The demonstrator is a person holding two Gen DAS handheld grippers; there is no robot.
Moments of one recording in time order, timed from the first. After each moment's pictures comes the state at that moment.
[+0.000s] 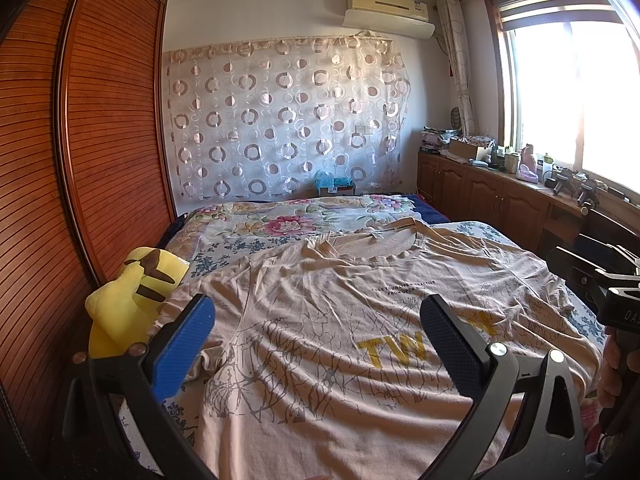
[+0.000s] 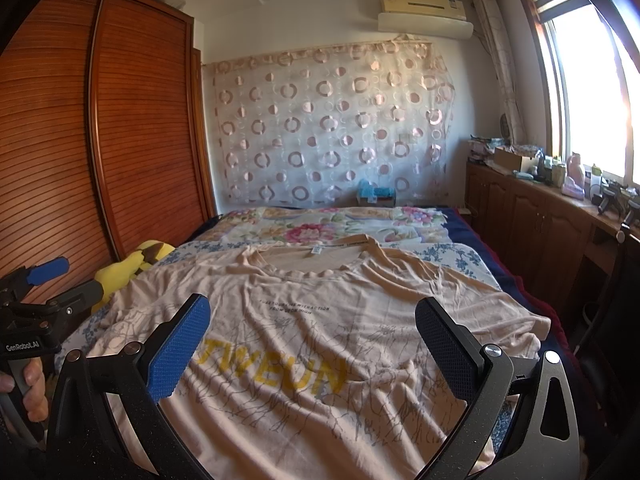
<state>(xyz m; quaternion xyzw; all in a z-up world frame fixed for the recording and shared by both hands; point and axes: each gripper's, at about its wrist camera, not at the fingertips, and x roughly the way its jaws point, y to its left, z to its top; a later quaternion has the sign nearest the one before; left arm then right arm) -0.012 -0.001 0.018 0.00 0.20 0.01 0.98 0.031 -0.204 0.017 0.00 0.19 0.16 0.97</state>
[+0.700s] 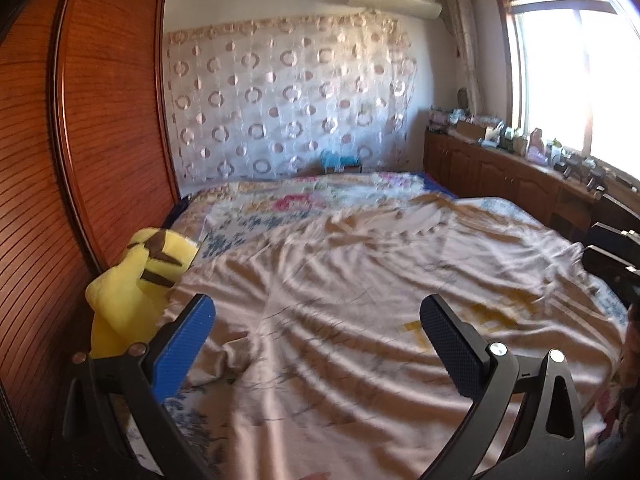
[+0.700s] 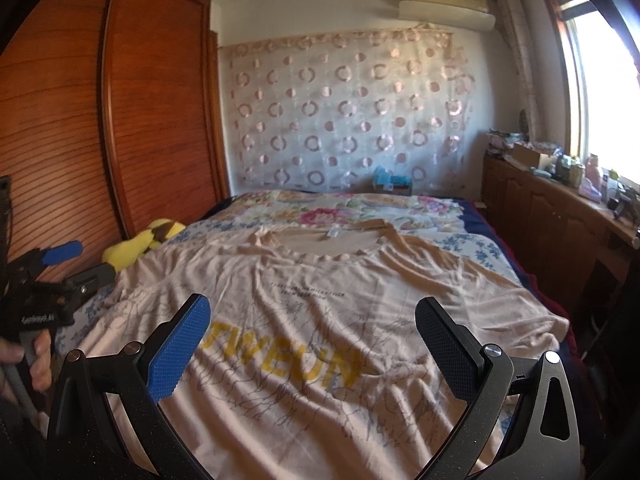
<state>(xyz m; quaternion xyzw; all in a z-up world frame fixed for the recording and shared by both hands) 0.013 0.042 -0.007 0.01 0.25 0.02 0.97 0.054 -0.189 0.000 -0.03 0.22 0.20 0.96</state>
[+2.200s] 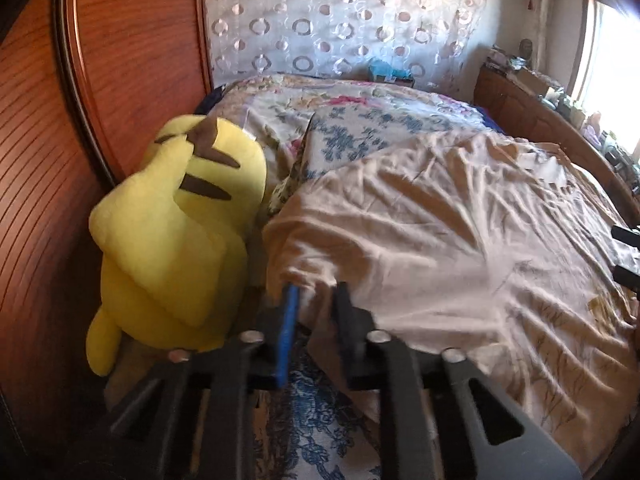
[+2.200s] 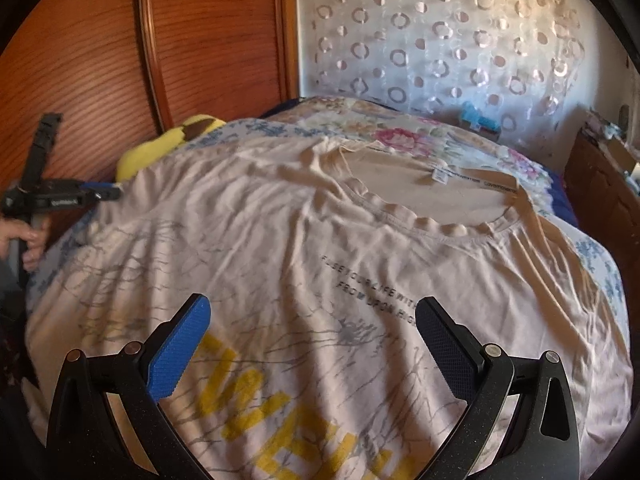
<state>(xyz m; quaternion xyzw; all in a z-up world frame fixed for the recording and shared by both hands) 0.110 0.208 -0.087 -0.06 0.42 0.04 0.91 0.182 -0.095 -0.068 -0.13 0.36 0.31 0.87</state>
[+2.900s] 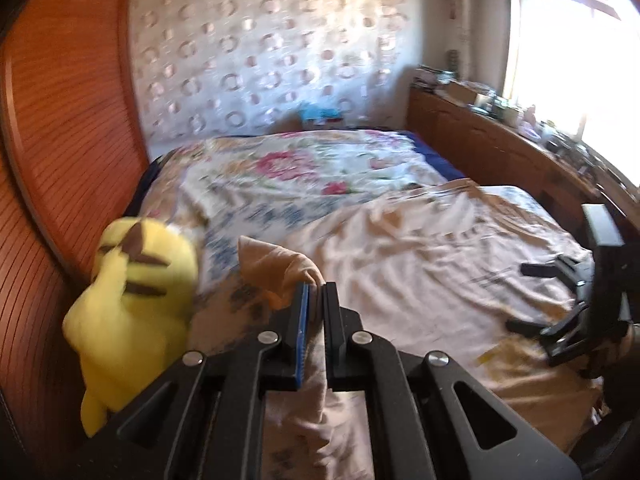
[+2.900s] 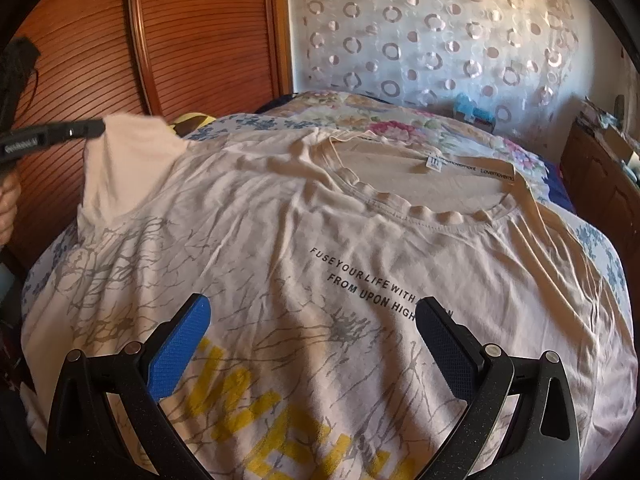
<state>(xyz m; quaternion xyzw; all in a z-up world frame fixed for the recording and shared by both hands) 0.131 0.124 0.007 0.00 0.35 -0.07 0.94 0.189 -0.097 -0.075 -0.12 0.37 0.30 0.87</state>
